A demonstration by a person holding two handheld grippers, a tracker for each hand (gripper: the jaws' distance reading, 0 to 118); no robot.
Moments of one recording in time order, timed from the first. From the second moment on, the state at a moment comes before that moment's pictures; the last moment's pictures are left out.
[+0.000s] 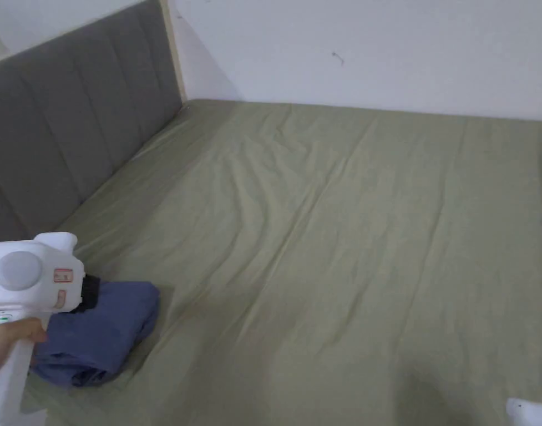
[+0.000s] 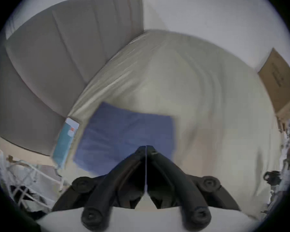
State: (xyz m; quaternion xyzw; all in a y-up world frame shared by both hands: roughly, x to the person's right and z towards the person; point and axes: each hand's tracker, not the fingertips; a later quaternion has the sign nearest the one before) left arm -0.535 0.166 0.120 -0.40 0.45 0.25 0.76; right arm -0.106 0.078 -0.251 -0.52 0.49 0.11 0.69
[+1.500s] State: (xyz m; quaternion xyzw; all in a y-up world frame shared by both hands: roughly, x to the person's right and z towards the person) left arm -0.187 0.281 -0.040 -0.10 0.39 0.00 0.92; right arm -0.012 0.272 -0.218 -0.04 0.36 0.07 0.93
